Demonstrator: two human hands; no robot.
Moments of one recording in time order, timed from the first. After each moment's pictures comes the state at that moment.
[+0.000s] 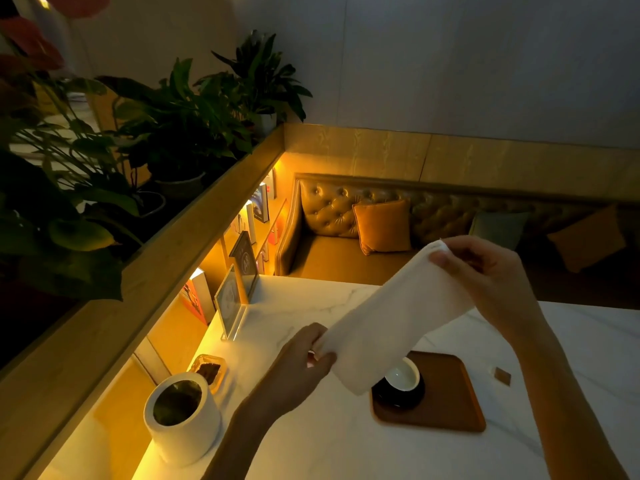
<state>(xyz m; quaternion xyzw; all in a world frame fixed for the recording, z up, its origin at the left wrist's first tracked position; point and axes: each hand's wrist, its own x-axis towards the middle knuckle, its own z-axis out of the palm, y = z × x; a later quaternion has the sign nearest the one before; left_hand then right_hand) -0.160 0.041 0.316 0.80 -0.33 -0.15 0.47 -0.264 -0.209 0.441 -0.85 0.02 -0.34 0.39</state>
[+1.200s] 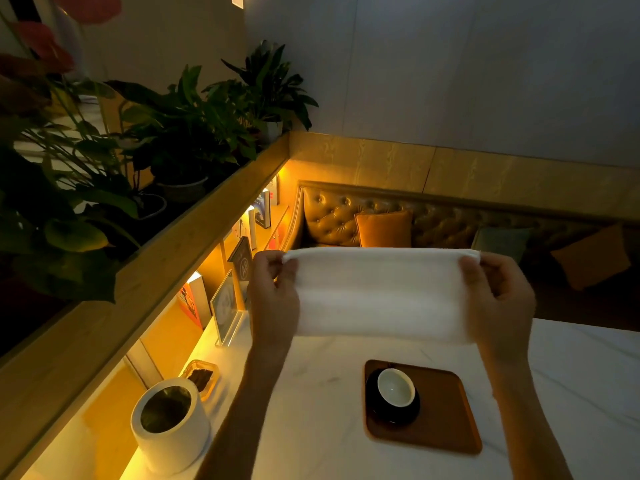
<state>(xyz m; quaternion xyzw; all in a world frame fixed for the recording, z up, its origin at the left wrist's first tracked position) -0.130 -0.002 0.393 0.72 -0.13 0.20 0.65 -0.254 -0.216 0.408 -0.76 0.18 -0.52 0.35</state>
